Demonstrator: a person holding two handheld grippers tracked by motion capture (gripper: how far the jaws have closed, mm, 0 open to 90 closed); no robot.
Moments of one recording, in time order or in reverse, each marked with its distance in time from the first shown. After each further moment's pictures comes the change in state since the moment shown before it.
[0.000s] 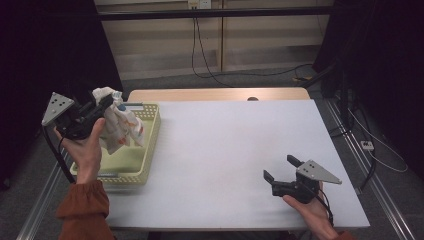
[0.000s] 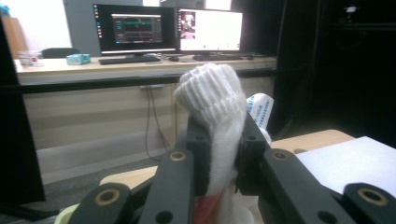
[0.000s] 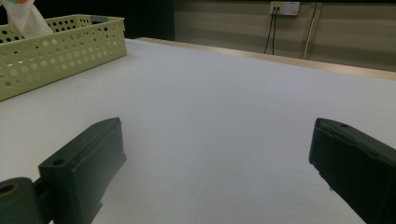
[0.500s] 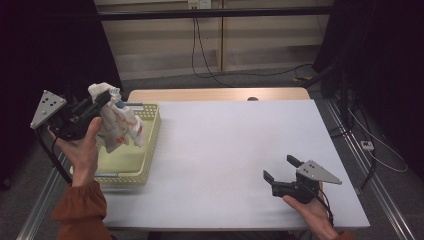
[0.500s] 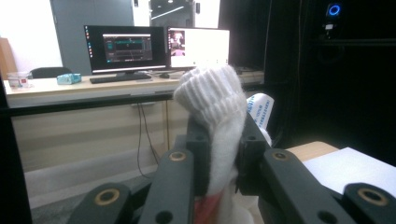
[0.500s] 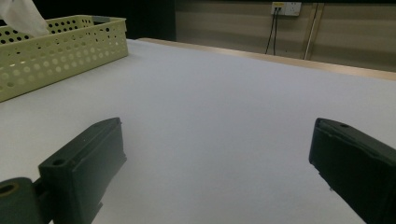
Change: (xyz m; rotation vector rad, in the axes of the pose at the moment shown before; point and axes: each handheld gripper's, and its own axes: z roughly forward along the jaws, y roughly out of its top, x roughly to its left) left arm -0.010 0.016 -0.014 -0.069 -0.022 0.025; right arm 0.001 0.000 0.000 -0.002 0.006 0.001
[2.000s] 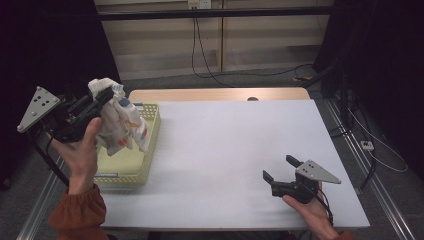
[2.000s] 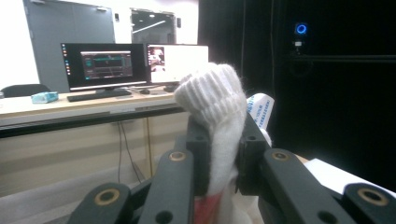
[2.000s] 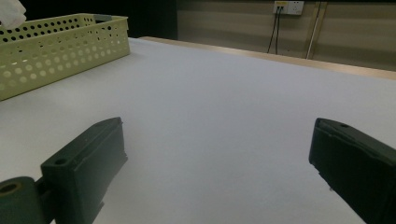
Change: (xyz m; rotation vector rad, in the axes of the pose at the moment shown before) left arm -0.031 0.029 -0.013 -0.039 -0.087 0.015; right arm 0.000 0.000 0.001 0.004 0.010 -0.007
